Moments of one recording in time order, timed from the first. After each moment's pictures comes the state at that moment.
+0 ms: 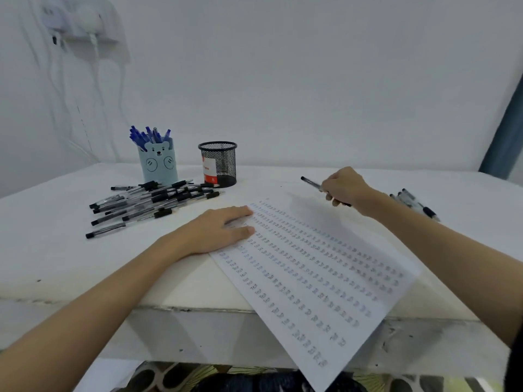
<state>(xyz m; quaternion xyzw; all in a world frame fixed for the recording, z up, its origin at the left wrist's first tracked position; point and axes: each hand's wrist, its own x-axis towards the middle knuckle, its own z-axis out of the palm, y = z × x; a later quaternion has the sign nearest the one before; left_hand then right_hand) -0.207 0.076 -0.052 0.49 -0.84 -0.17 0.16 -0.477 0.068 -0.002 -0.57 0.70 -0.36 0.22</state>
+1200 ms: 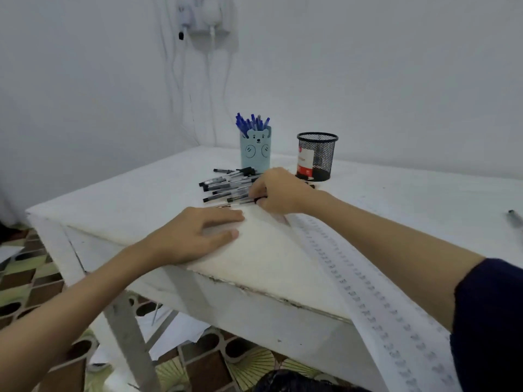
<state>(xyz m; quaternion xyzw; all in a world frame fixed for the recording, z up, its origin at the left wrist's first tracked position) -0.056 0.144 -0.054 0.57 -0.77 -0.13 0.25 -0.232 0.041 -0.017 -0.90 0.40 -0.16 0.06</state>
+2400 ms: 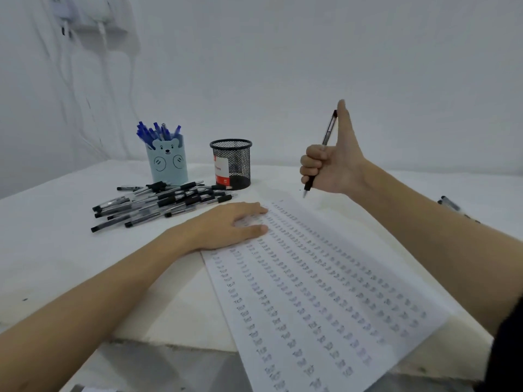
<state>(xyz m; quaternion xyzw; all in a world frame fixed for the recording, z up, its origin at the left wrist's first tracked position) -0.207 0.042 -0.046 0.46 -0.87 -0.15 0.13 -0.425 0.027 0.032 -0.39 0.39 -0.51 0.66</state>
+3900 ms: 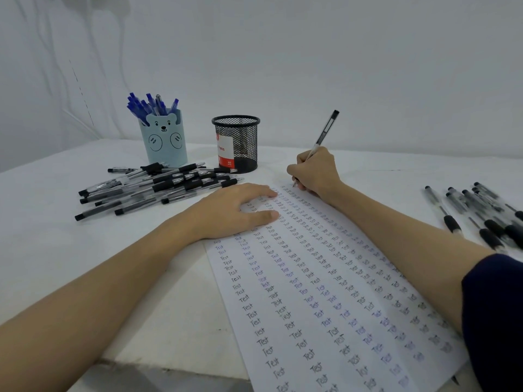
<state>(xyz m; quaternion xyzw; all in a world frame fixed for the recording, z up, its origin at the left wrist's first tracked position) -0.204 0.026 -0.054 0.46 -0.86 -0.17 0.17 -0.388 -0.031 -0.041 -0.62 0.60 -0.46 0.19</state>
